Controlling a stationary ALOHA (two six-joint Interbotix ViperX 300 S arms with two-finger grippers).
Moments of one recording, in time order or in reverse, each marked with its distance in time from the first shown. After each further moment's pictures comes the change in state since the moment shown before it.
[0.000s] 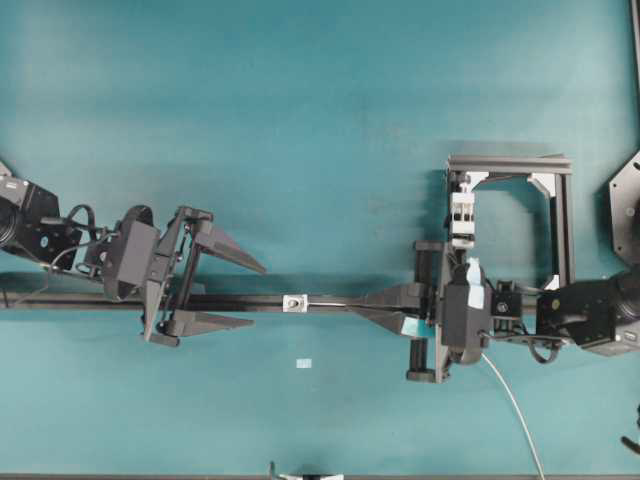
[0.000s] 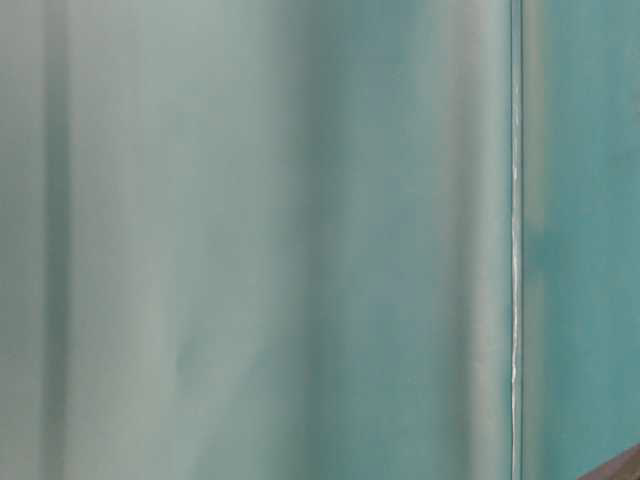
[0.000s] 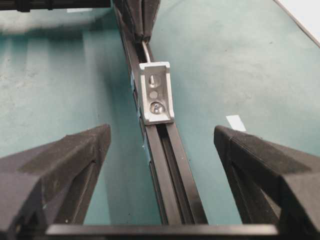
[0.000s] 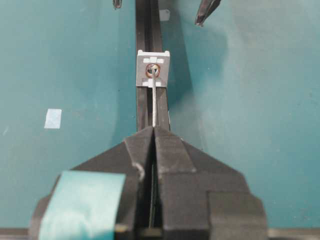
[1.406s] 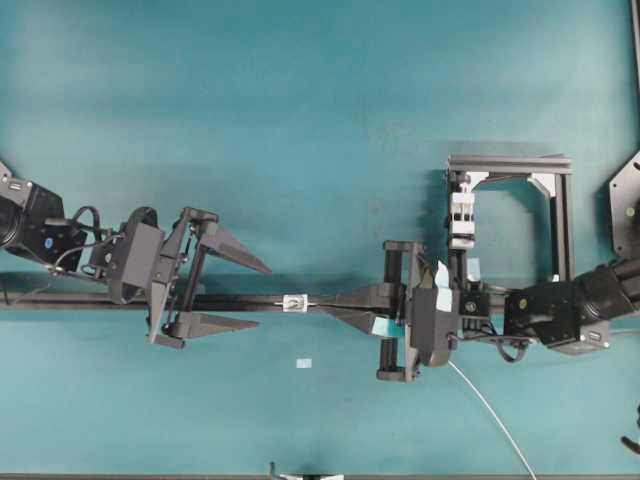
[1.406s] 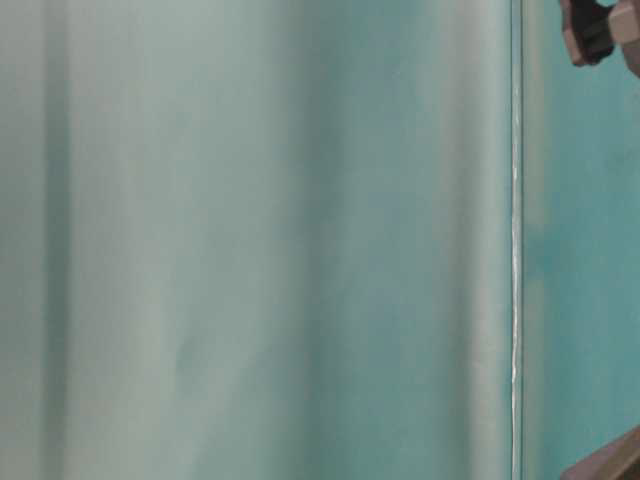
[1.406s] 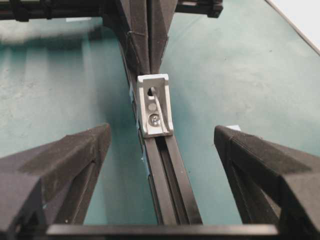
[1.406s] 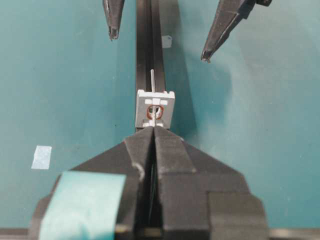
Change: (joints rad) left arm 0.000 0.000 -0.021 -0.002 0.012 0.006; right arm -0.060 0.067 -0.098 -0.067 -0.002 -0.021
